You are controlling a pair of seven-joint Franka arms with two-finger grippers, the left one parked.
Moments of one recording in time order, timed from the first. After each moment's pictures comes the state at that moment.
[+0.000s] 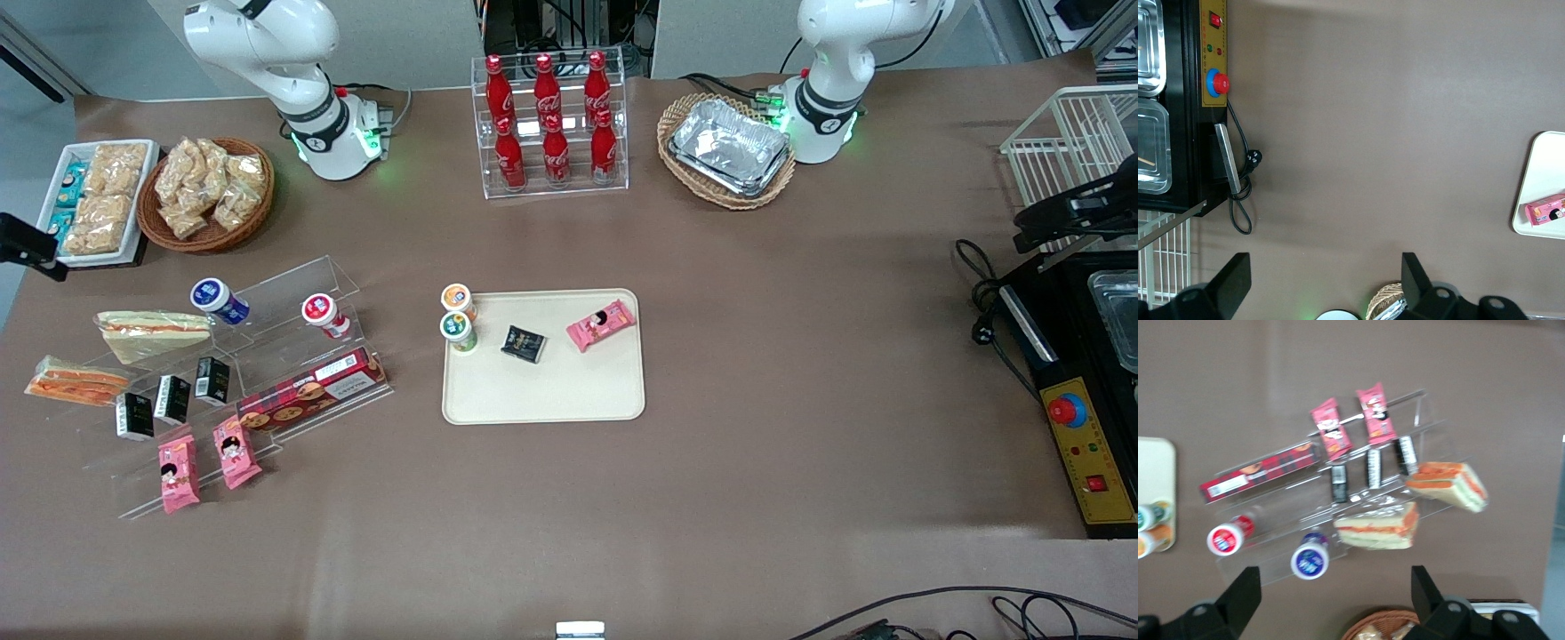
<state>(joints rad) -0.02 -0.05 -0.19 -1.60 -0.04 1.61 -0.26</state>
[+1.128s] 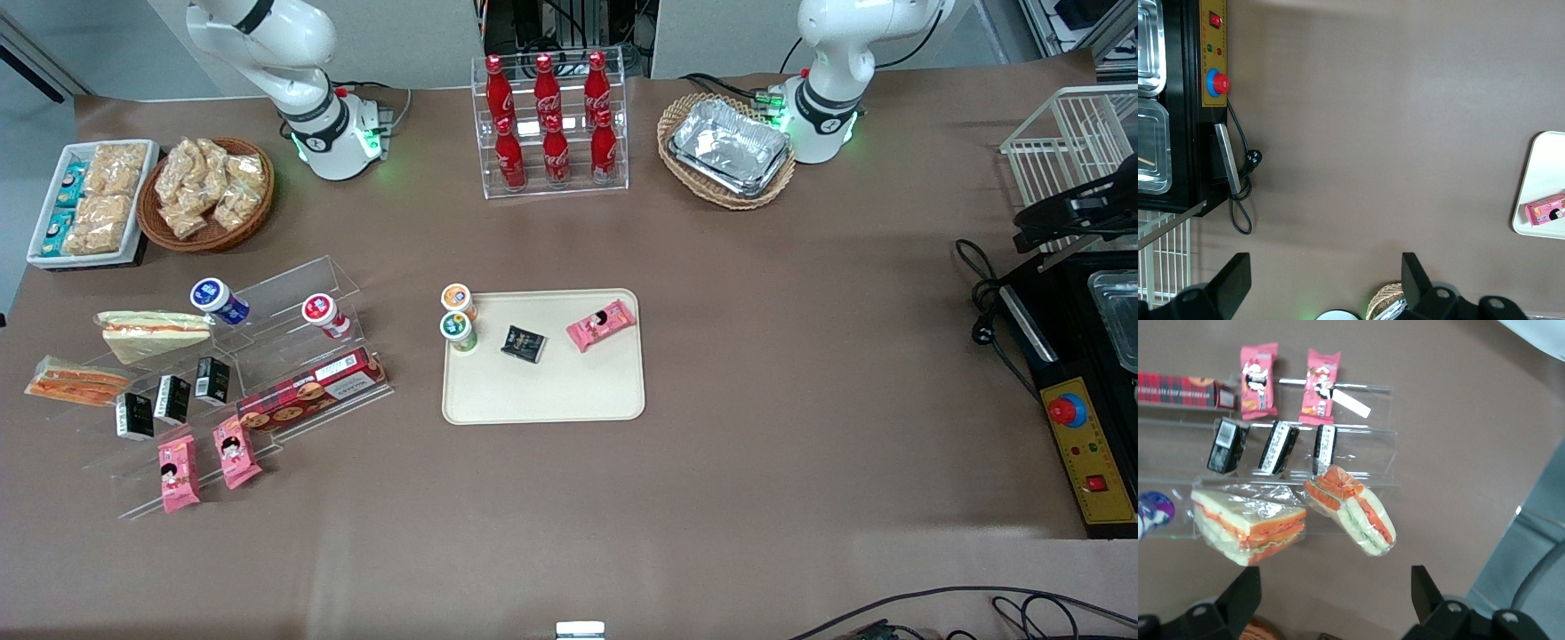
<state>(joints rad) -0.22 0.18 -0.25 -1.60 -0.02 1.83 -0.96</state>
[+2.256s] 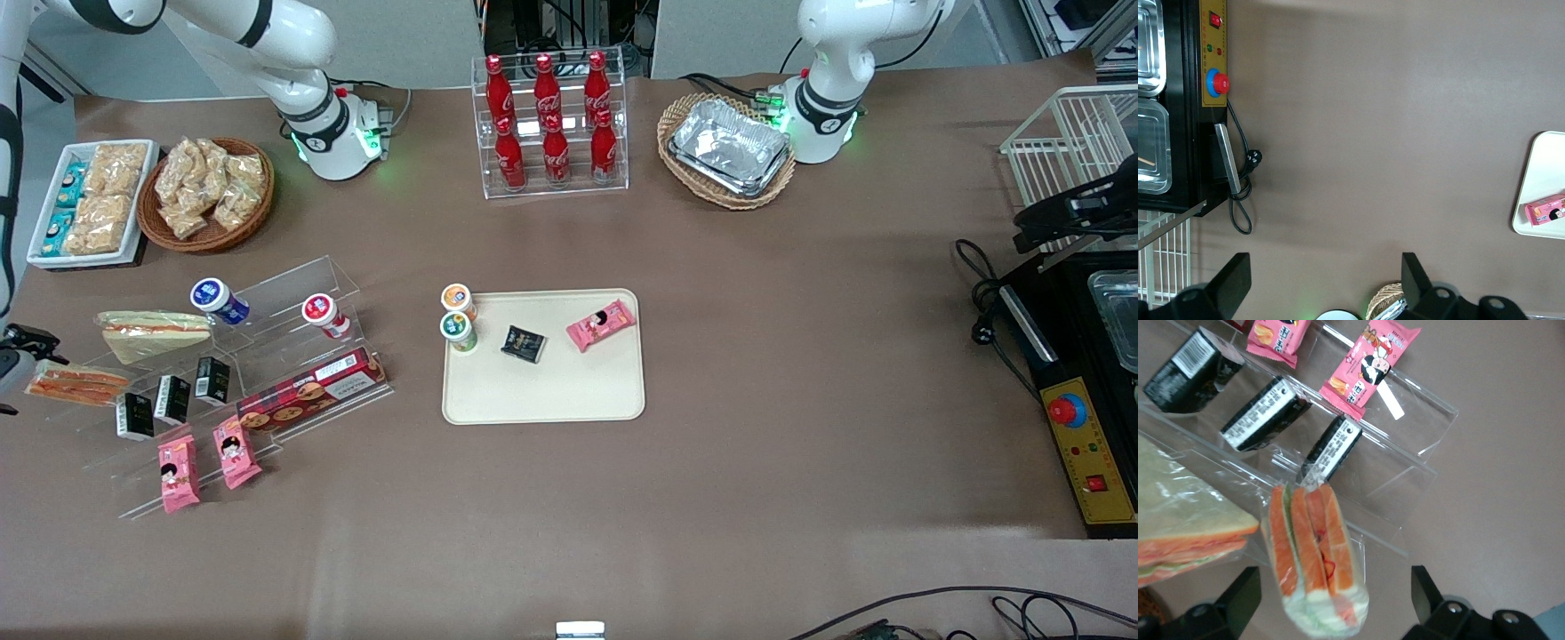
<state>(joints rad) -0.23 0.40 -0.25 -1.62 0.00 2.01 -1.43</state>
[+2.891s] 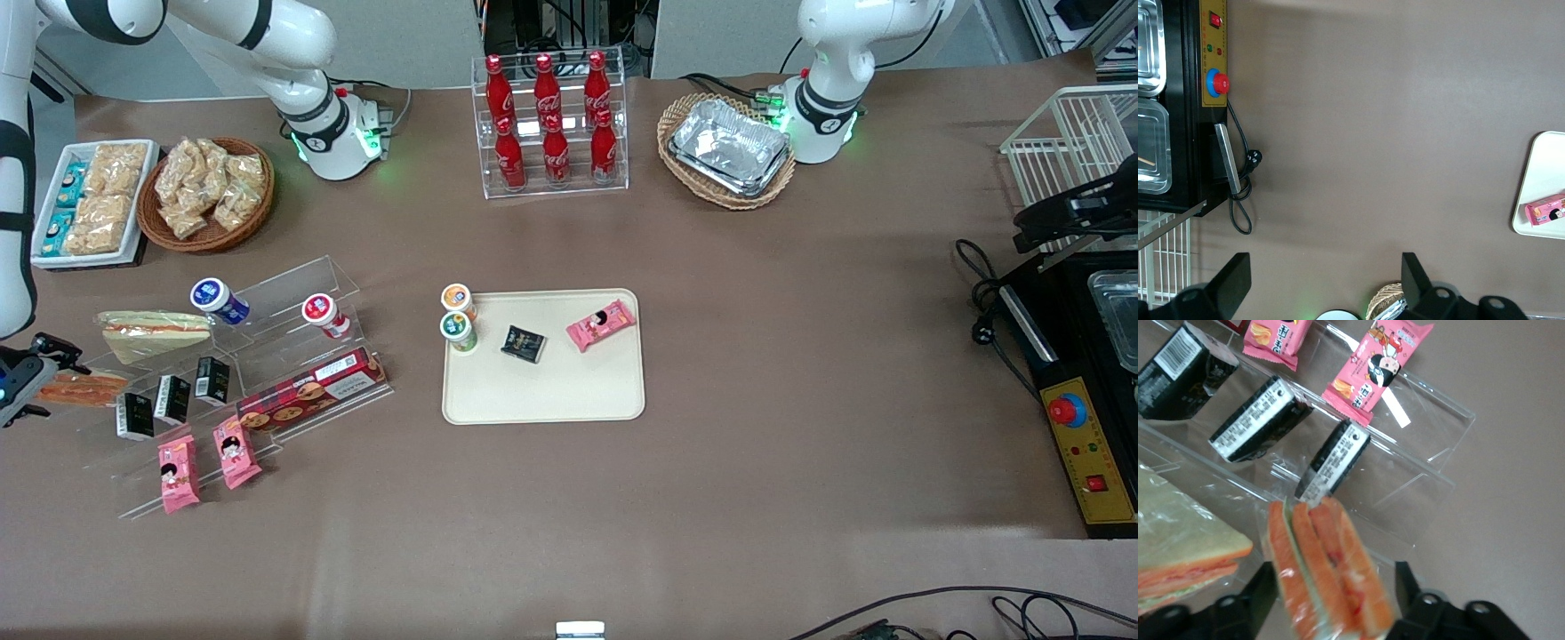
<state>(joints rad) -0.24 0.43 -0.25 -1.66 0.05 2.05 -1.44</state>
